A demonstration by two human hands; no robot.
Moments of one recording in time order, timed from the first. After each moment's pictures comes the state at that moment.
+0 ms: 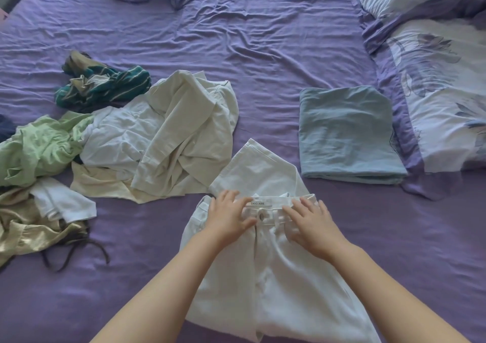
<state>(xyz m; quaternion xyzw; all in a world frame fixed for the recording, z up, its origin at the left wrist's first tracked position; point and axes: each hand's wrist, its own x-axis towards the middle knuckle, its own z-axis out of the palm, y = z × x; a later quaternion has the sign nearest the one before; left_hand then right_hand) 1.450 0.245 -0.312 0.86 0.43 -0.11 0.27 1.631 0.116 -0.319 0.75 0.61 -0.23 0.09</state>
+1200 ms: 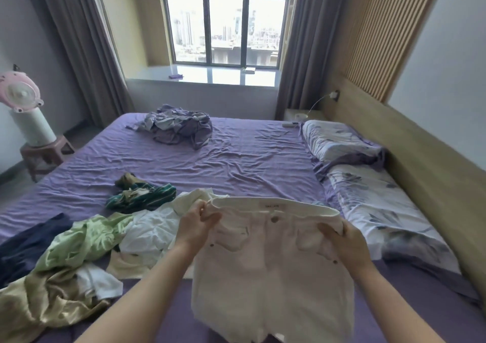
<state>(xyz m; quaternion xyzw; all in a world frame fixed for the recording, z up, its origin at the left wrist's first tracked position) 1.386 0.254 -0.031 0.71 0.47 0.31 0.43 1.650 0.061 -0.037 0.79 0.32 -0.14 -0.50</state>
